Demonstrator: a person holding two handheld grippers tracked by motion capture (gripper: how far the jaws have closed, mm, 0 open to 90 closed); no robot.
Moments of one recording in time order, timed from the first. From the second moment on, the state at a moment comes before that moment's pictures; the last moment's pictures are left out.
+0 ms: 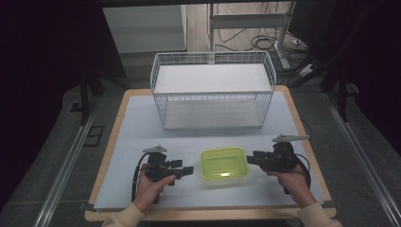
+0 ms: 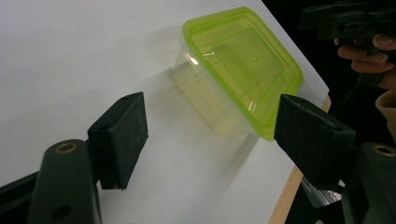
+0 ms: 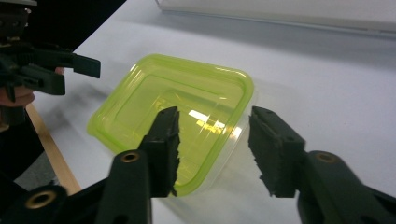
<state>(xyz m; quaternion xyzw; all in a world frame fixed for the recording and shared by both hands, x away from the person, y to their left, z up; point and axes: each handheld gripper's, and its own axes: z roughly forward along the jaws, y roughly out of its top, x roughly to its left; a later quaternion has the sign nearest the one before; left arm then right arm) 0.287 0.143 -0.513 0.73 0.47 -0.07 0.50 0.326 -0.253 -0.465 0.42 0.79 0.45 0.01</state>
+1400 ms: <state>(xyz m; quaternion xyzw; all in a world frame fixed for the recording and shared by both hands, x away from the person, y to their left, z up) 0.304 0.106 -0.530 0.69 0.50 -0.12 0.51 0.364 -0.246 -0.503 0.47 0.76 0.42 -0.14</state>
